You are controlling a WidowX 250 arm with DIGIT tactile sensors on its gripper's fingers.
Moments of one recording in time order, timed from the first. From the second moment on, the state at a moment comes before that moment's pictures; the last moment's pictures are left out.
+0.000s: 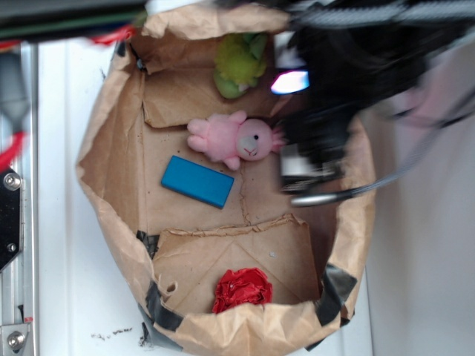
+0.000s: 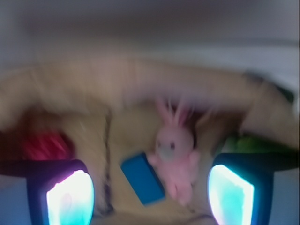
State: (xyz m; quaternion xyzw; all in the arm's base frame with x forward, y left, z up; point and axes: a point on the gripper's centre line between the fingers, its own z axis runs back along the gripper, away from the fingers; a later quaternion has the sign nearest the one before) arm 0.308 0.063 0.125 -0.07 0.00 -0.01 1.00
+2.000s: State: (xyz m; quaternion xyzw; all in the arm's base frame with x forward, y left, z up) arm 0.364 0.065 0.056 0.05 -0.08 -0.01 1.00
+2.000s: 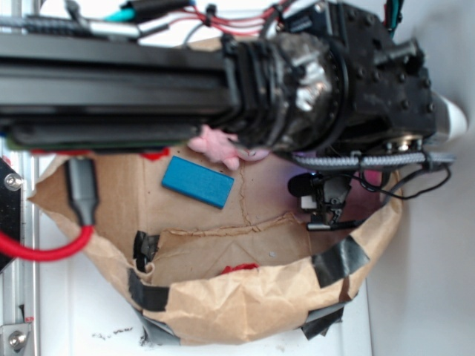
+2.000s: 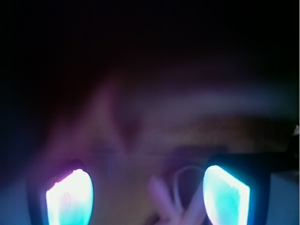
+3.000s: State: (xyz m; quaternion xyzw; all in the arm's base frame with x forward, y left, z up) arm 0.334 0.080 0.062 0.06 0.03 -0.08 0.99
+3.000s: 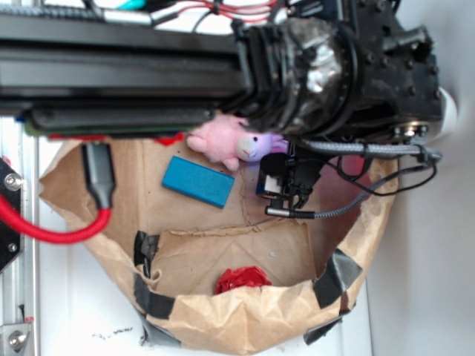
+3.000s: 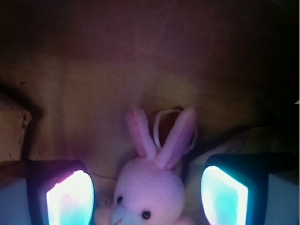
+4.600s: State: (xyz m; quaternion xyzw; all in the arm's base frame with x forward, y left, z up) arm 0.293 0.063 0.061 0.09 0.01 -0.05 0.99
